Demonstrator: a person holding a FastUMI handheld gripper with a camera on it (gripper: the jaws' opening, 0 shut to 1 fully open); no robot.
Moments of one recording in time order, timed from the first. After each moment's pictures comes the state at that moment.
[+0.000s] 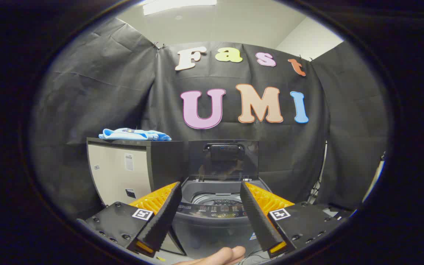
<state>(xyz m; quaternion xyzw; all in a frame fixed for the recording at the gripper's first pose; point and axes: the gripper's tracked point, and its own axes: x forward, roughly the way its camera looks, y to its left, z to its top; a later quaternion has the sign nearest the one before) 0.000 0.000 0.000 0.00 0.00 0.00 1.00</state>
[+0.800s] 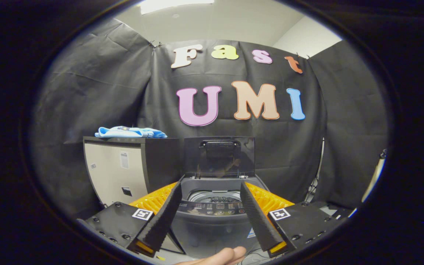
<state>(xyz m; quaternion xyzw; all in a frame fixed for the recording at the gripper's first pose) -0.001 -0.009 -0.006 0.00 0.01 -0.01 1.00</state>
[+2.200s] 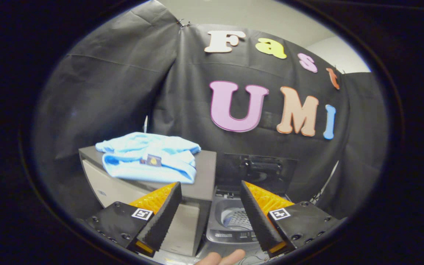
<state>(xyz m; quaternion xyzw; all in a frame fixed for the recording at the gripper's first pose) 0.154 0.207 0.107 -0.06 0.06 0.04 1.00</state>
